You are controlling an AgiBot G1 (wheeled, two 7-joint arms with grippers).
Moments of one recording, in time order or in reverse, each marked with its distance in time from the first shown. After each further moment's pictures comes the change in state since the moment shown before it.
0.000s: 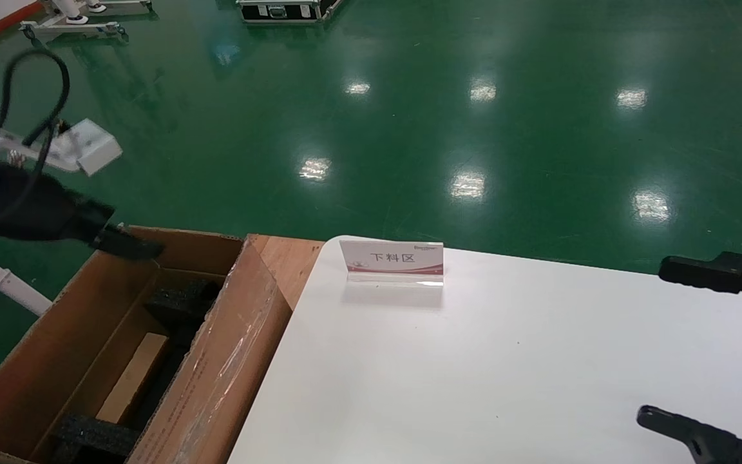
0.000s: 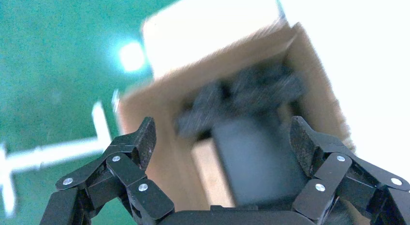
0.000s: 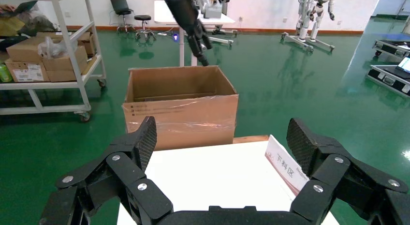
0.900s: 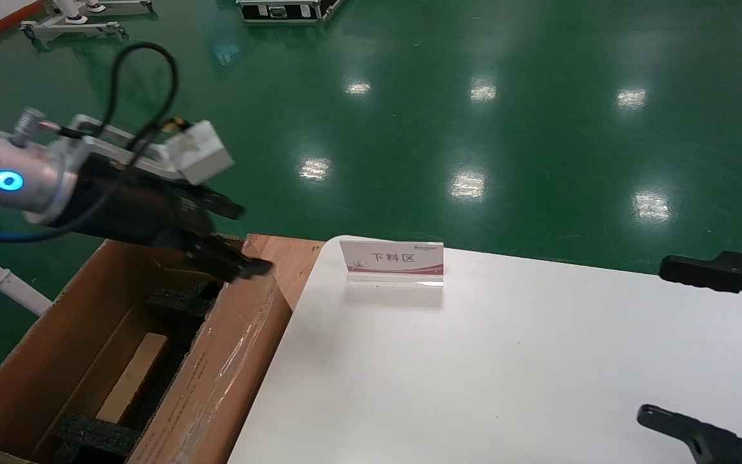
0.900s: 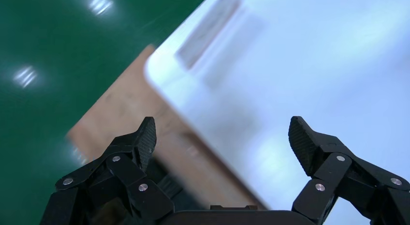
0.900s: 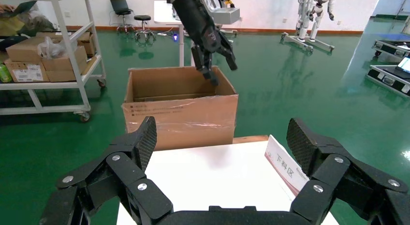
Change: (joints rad) left arm 0.409 0.027 -0.597 -0.057 -0.230 0.117 0.366; right arm 0.000 0.000 0.000 -0.001 0.000 0.000 -0.001
